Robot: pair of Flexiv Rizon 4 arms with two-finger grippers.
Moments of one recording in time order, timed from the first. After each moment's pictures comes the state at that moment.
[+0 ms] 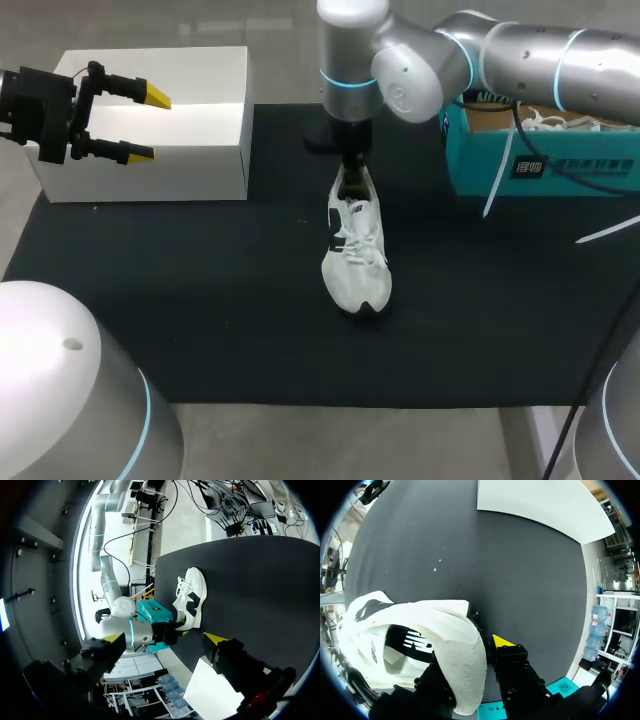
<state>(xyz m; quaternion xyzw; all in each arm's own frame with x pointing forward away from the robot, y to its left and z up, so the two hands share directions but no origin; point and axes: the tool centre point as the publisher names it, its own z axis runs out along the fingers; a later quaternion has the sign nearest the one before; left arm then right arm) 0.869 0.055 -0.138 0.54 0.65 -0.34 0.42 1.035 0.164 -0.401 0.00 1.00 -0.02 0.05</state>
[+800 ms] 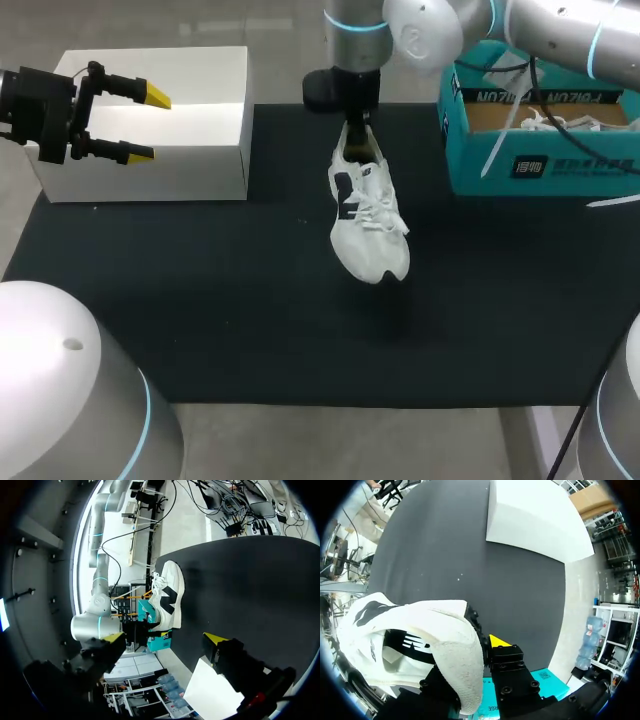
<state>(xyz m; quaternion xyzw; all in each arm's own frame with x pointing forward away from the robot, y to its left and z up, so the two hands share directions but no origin) 0.869 0.055 -0.138 0.54 0.65 -0.34 0.42 1.018 0.162 -0.285 -0.04 1.00 0.00 0.05</state>
